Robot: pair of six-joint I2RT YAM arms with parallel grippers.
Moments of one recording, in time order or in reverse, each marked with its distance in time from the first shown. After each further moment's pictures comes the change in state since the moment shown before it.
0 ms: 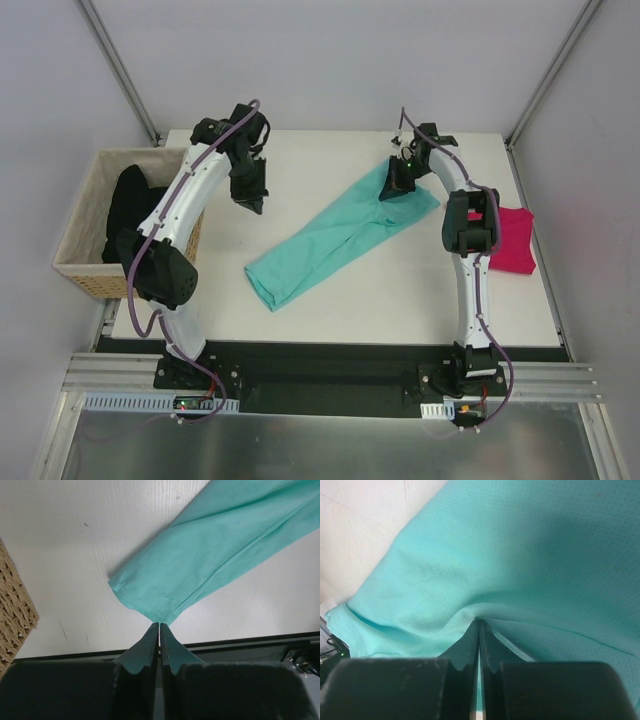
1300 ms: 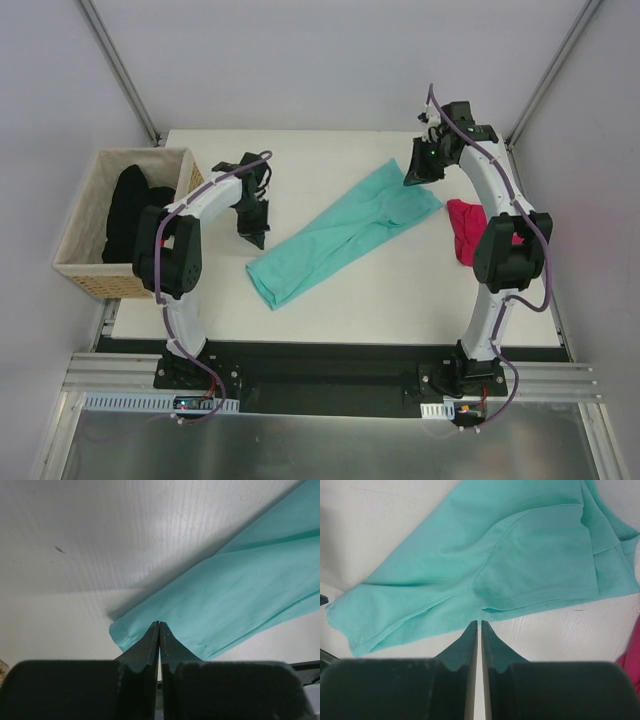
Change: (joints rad) left arm 0.051 0.055 -0.505 0.393 0.068 0.047; right arm 0.001 -0.573 -0.393 0.051 0.238 0.020
